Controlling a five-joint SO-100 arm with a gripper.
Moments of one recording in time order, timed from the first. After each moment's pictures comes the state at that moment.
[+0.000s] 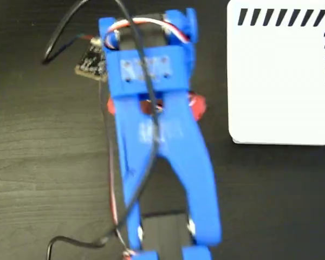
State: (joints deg) arm 3.1 81.0 73.4 101.6 28.6
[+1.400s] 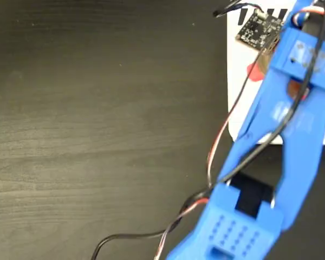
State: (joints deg) arm 34.7 54.4 39.5 102.2 8.1
